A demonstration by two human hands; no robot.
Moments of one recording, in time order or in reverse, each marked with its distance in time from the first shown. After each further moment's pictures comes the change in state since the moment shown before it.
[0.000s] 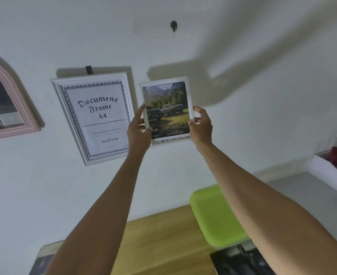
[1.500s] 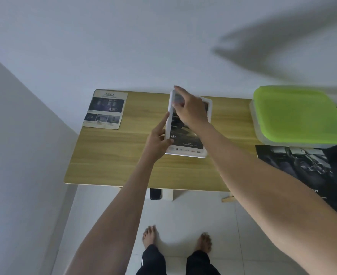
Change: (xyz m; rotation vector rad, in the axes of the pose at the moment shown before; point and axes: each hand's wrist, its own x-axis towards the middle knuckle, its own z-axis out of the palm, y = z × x) left_hand -0.364 -0.237 -0.201 -0.117 -0.222 -0.744; right_hand -0.348 0.168 0.168 -0.613 -0.779 -0.079
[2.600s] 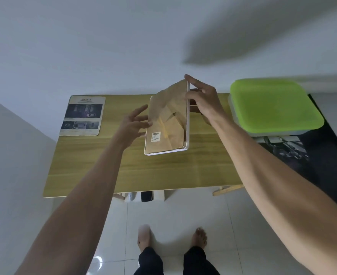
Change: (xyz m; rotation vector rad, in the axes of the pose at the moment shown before) left_hand 0.044 0.035 -0.026 -0.217 -0.122 -0.214; right_hand -0.011 0.044 -0.092 0.820 -0.001 0.333
